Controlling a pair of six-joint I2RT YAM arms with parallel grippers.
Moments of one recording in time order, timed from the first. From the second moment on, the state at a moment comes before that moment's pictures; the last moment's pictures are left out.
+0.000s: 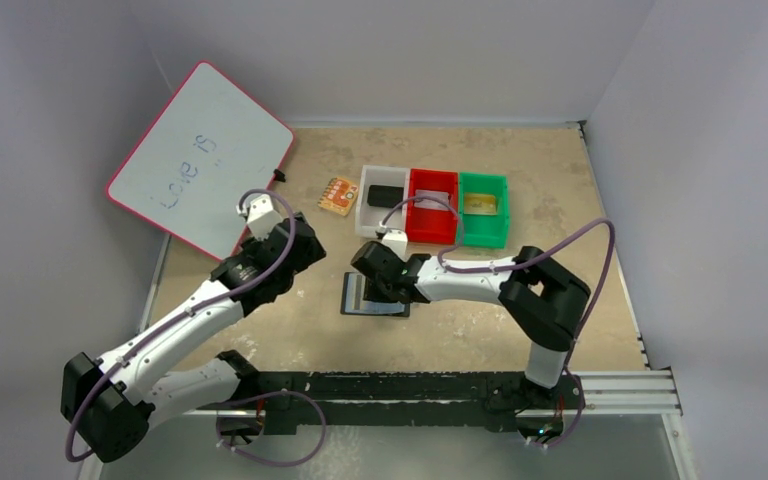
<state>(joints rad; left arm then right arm) -0.67 1.00 0.80 -0.61 -0.63 -0.97 1.05 1.81 1.09 -0.34 0.34 1.01</state>
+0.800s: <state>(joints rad) -0.67 1.36 0.74 -0.16 -0.02 -0.94 0.85 1.66 0.57 0.42 -0.06 1.09</state>
